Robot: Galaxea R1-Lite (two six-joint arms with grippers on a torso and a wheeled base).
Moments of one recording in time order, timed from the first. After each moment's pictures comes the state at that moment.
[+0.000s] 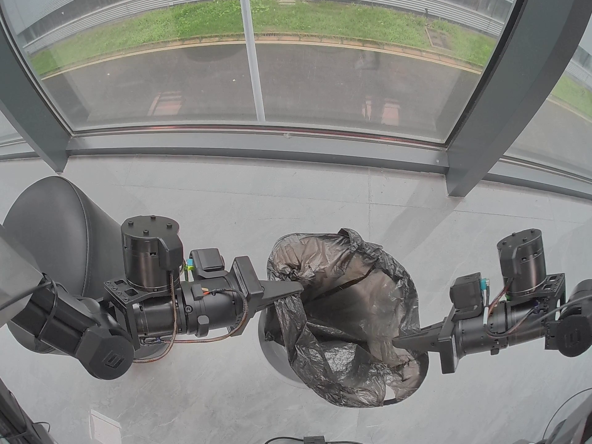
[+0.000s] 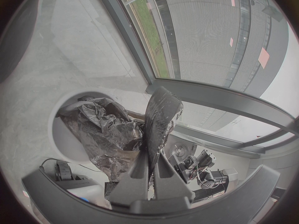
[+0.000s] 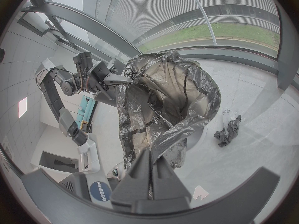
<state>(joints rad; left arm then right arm) -0.56 1.84 -0.66 -0.87 -0.51 -1.10 0.49 1.61 -0.52 -0.44 0.50 0.03</state>
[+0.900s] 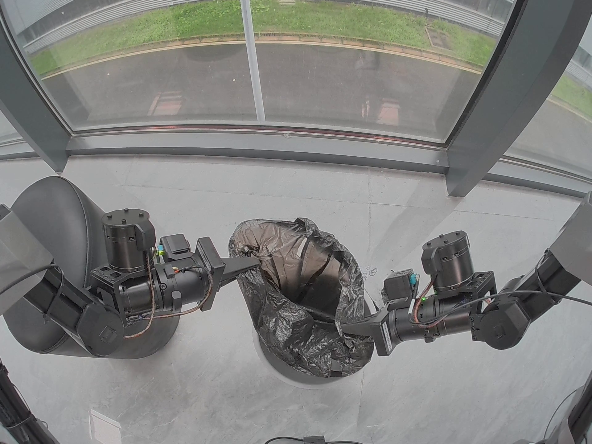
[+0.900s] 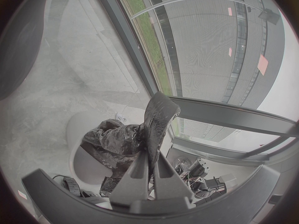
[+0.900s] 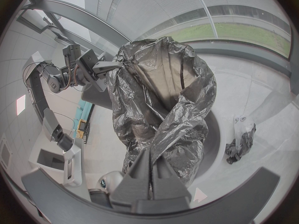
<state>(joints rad) -0.37 1.92 -0.68 -0.97 -0.55 -1.07 0.55 1.97 -0.74 -0.59 0.46 0.04</state>
